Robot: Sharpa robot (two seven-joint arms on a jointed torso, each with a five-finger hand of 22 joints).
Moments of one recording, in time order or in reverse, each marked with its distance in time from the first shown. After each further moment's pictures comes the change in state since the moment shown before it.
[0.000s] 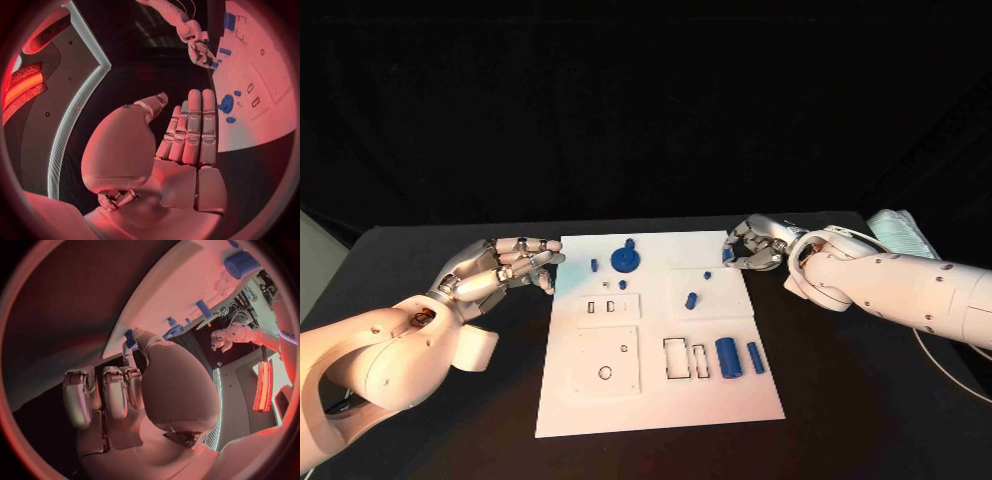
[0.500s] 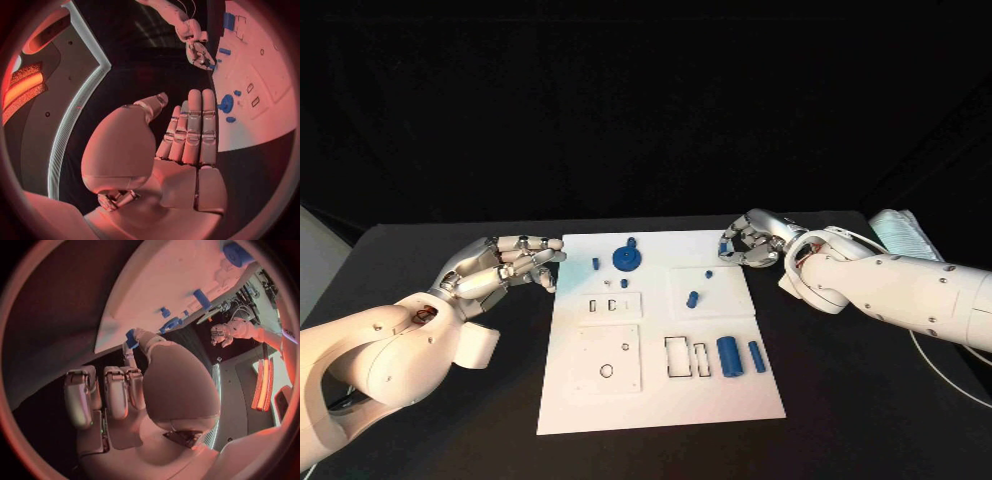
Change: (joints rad) left arm 0.000 -0.003 0.000 -0.001 -0.001 0.001 -0.002; left_hand 0.000 0.000 0.000 0.000 0.000 0.000 0.000 0.000 0.000 0.000 0.000 0.000 0.000 0.000 0.000 0.000 0.000 0.000 0.000 0.000 0.000 0.000; right arm 0.003 -0.007 0.000 0.065 0.023 -0.082 -0.044; right_hand -0.024 0.024 0.024 0.000 0.008 0.012 -0.004 0.020 0.001 0.002 -0.023 0.008 0.000 -0.002 -0.016 0.000 0.000 0.000 0.003 -0.013 0.000 0.000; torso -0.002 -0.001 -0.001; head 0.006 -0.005
